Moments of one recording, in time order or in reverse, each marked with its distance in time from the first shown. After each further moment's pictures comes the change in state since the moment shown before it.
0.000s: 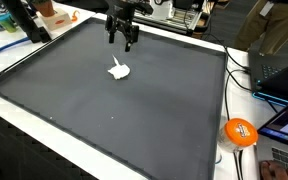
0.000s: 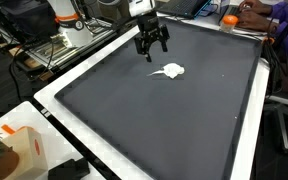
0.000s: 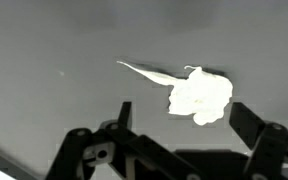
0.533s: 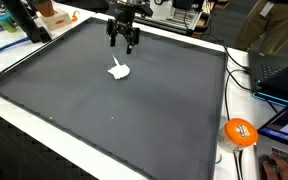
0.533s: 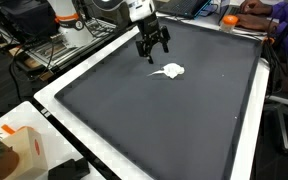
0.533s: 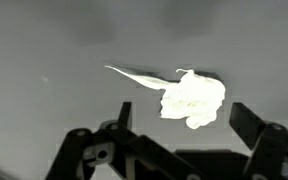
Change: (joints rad) arm 0.000 0.045 -0.016 0.003 0.000 0.089 -0.004
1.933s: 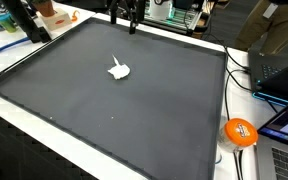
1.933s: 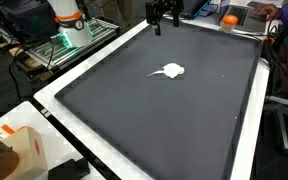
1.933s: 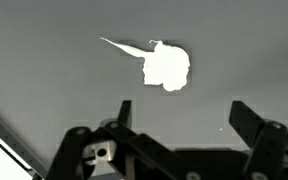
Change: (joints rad) arm -0.027 -0.223 0.233 0.155 0.674 -0.604 -0.467
